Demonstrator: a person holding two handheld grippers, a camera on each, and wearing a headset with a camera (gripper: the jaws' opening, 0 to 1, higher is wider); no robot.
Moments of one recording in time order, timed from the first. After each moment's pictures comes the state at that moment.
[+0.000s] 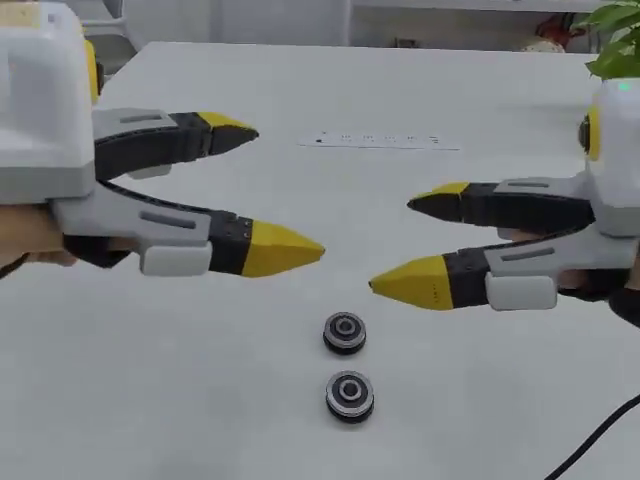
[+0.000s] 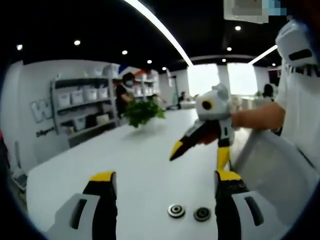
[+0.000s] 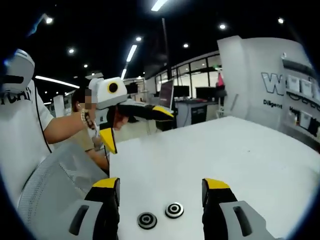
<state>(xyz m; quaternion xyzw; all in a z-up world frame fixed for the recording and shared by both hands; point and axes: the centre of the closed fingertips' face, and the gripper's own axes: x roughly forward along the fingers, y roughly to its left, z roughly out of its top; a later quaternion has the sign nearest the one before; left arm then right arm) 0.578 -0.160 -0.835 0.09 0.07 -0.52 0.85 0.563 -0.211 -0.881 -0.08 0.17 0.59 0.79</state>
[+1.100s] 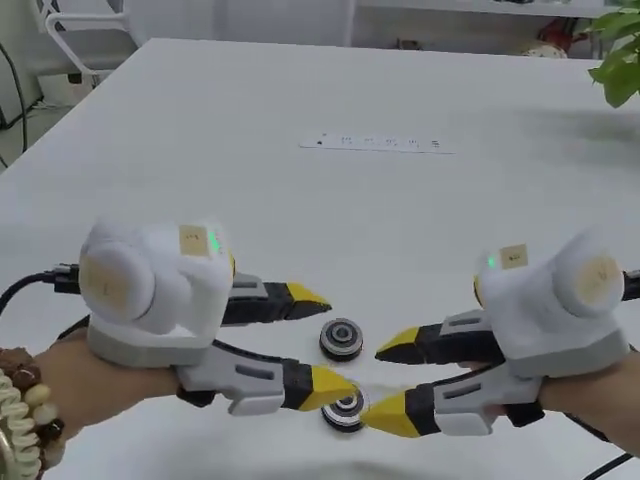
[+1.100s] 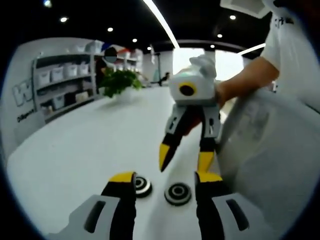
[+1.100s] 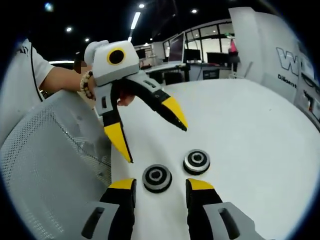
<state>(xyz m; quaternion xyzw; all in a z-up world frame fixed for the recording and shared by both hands) 0.537 -0.204 -0.961 0.13 0.17 -0.57 0.79 0.525 -0.214 -1.003 -0.15 0.30 0.61 0.72</state>
